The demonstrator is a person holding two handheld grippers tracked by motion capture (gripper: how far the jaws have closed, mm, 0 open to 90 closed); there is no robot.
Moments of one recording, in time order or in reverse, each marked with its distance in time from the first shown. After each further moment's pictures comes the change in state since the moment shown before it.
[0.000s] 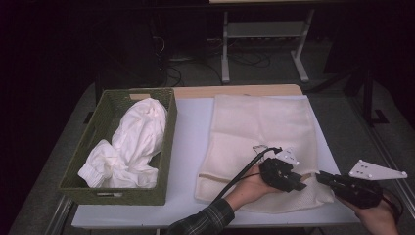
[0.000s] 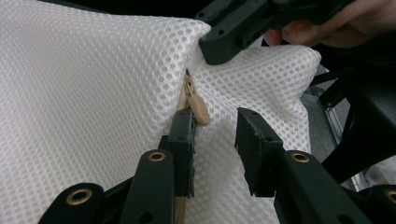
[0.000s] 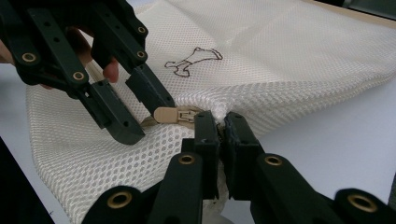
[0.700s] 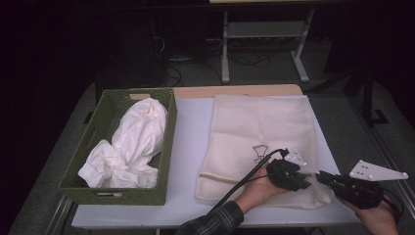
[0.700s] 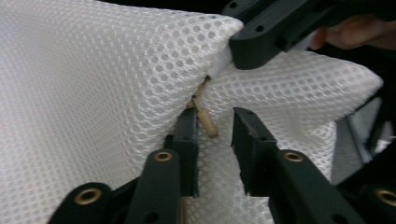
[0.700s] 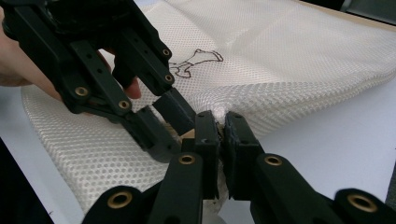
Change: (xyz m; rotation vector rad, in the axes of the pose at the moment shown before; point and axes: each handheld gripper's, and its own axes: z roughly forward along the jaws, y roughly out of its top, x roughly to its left) left arm -0.001 0.002 0.024 0.019 0.106 -0.003; right arm 0.001 0.001 -0.001 -0.004 -0.004 -0.012
